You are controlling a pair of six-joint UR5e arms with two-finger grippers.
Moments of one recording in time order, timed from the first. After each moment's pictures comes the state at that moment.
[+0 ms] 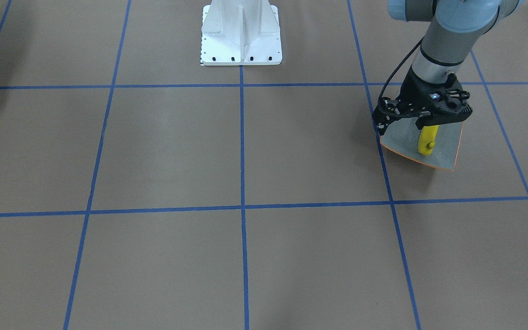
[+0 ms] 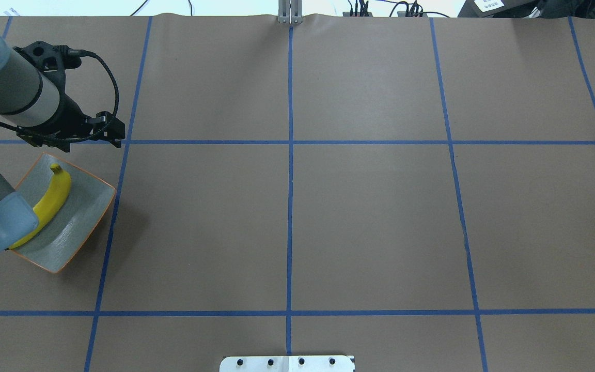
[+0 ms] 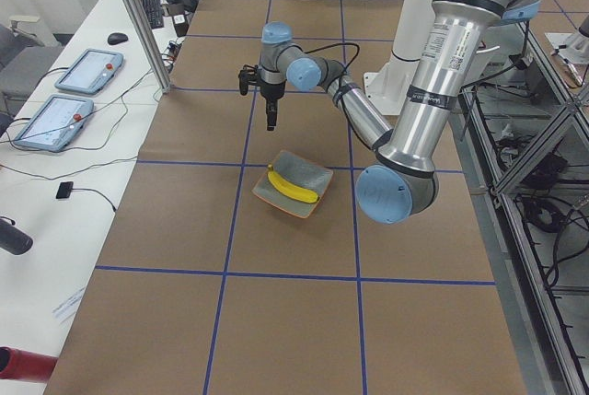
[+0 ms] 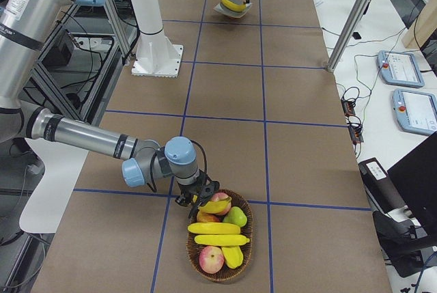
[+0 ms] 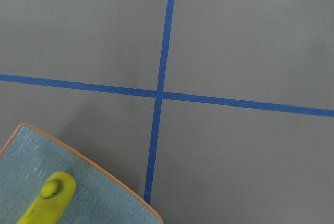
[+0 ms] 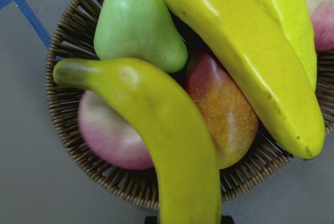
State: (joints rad) left arm -0.87 -1.89 -2.01 -1.45 -2.01 -1.02; right arm 1.35 -2.06 1.74 -0.97 2.21 0.97
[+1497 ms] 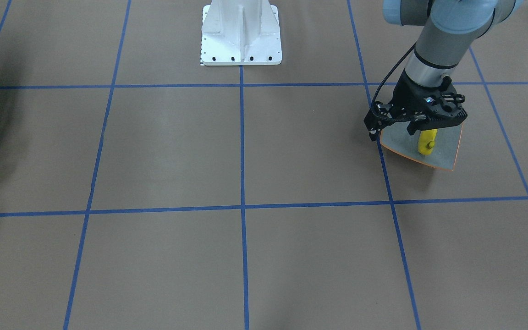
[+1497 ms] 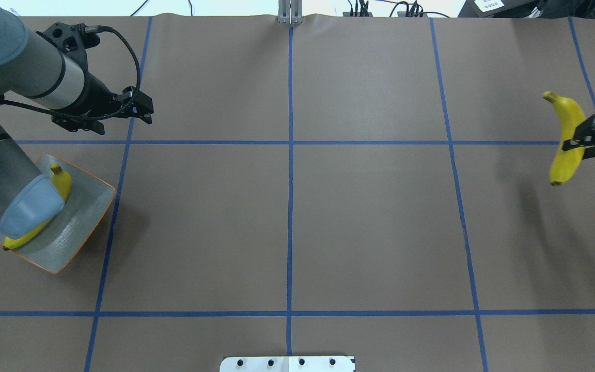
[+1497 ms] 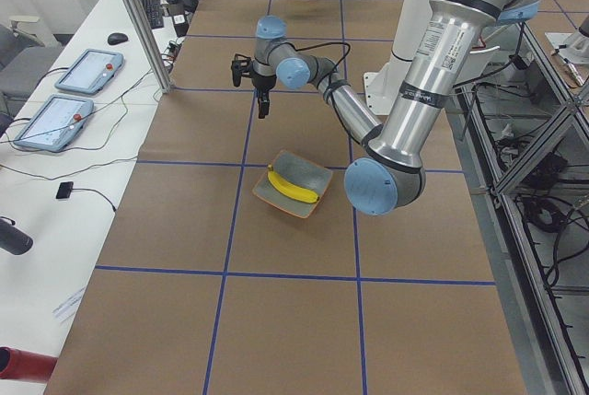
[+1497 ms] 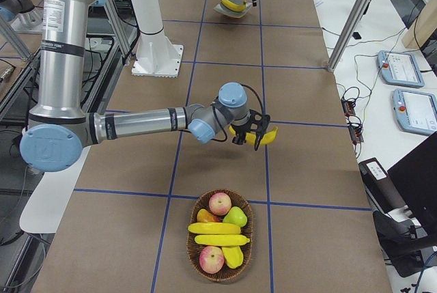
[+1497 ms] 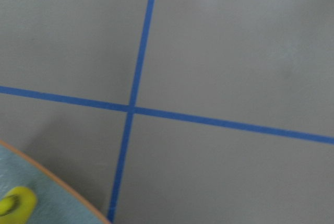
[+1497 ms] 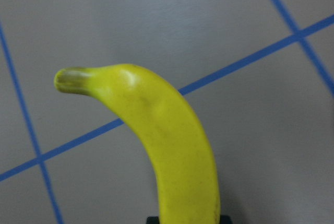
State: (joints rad) left arm -0.87 -1.97 -1.91 -1.67 -2.02 -1.21; right arm 1.14 -1.62 1.80 -0.96 2.28 1.21
